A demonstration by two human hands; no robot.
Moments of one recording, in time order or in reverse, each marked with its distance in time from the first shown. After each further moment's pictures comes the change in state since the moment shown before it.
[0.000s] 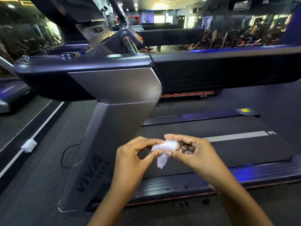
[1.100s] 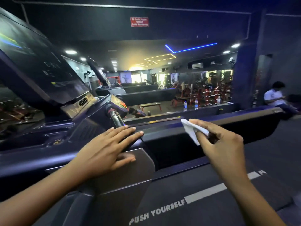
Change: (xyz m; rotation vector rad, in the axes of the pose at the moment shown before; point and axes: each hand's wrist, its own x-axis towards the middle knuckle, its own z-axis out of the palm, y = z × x) left_hand 0.238 -0.027 -0.081 1.099 -0.308 0.847; right_hand 0.104 -0.094 -0.071 -0.404 0.848 -0.652
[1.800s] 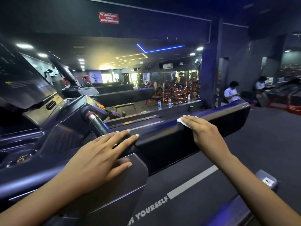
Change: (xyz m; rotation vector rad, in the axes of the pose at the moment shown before) left_hand 0.010 0.001 0.008 -0.042 0.184 0.069; right_hand 0.028 0.054 0.017 -0.658 -0.131 -0.331
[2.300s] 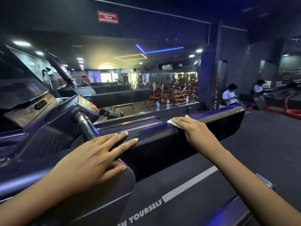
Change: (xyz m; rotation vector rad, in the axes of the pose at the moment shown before) left_hand 0.018 0.005 0.010 0.008 -0.036 0.075; right_hand 0.018 0.040 0.016 0.047 -0.297 -0.031
